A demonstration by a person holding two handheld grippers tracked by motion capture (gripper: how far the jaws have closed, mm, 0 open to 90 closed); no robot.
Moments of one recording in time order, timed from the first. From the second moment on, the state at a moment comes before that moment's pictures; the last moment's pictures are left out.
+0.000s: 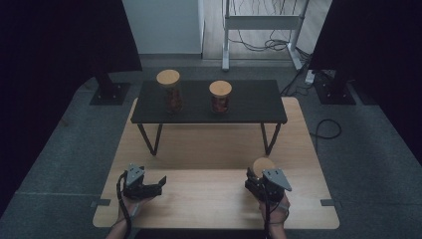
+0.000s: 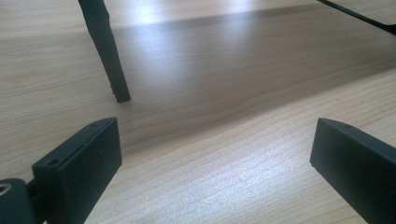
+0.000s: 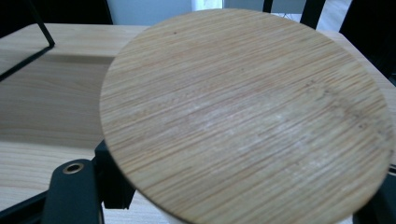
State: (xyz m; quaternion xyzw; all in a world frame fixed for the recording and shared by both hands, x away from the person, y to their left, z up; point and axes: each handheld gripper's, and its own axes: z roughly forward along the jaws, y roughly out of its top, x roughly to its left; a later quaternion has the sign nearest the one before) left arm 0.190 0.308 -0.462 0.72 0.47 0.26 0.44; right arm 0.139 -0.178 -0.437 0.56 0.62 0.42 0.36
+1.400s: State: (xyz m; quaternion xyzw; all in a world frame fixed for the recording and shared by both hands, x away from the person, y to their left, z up) left arm 0.191 0.308 -0.463 0.72 0.47 0.26 0.44; right arm 0.135 -0.179 -0.415 0.54 0.61 0.44 0.38
